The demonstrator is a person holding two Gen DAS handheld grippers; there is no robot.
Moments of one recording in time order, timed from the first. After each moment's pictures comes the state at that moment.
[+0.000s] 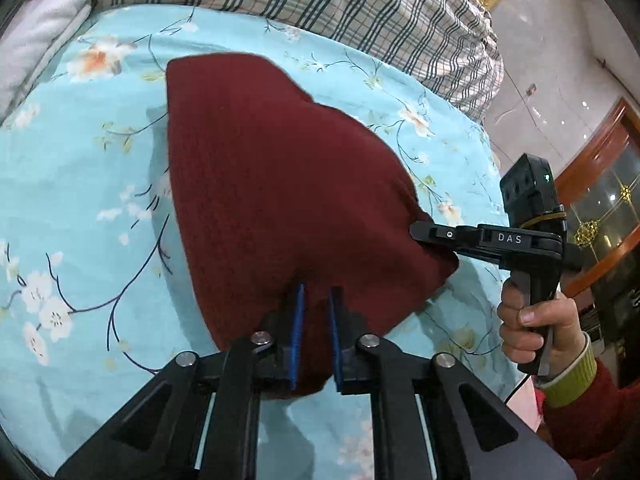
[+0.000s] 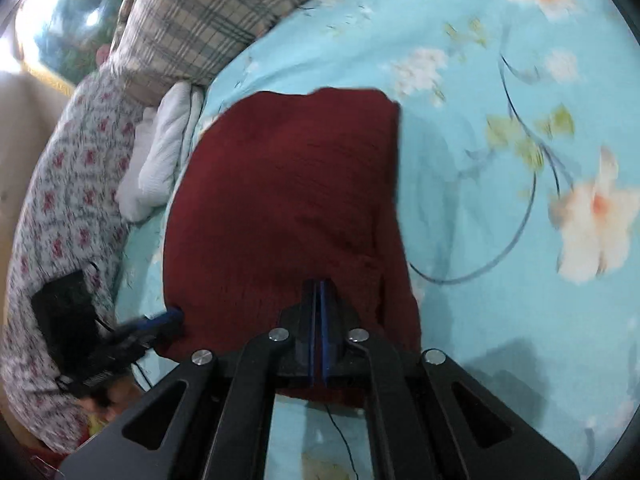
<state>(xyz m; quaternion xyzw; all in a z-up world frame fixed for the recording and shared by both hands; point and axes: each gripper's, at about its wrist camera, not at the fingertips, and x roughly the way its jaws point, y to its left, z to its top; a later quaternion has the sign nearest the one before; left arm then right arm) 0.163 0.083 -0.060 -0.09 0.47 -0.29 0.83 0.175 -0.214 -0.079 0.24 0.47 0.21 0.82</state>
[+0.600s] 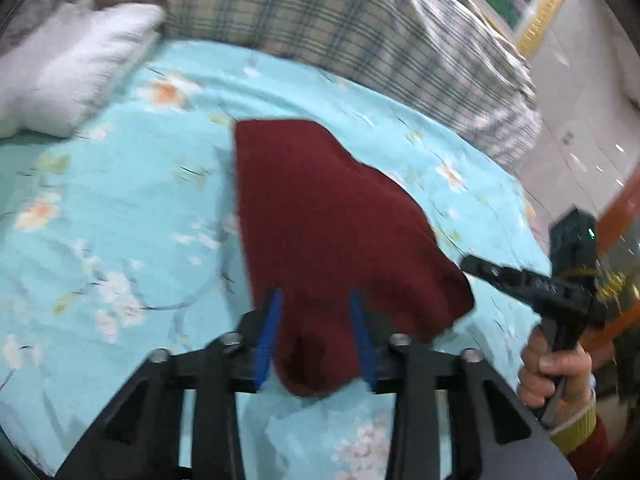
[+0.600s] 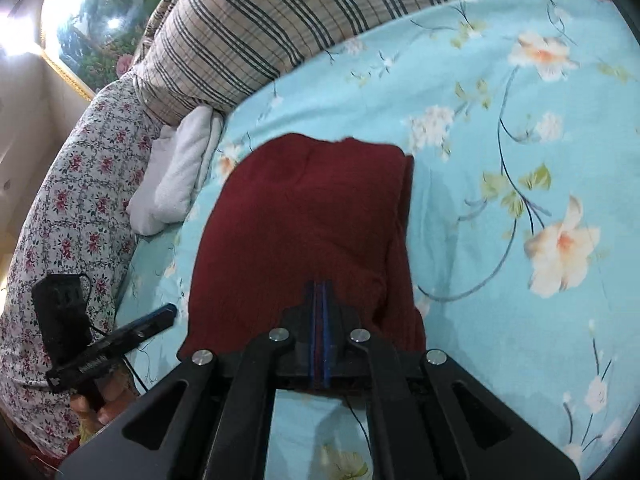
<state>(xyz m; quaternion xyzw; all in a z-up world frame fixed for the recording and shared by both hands) 0.156 0.106 -0.014 -0.12 0.43 -0.18 0.88 0.154 -0.211 -0.029 0.21 0.41 0.20 0.86</state>
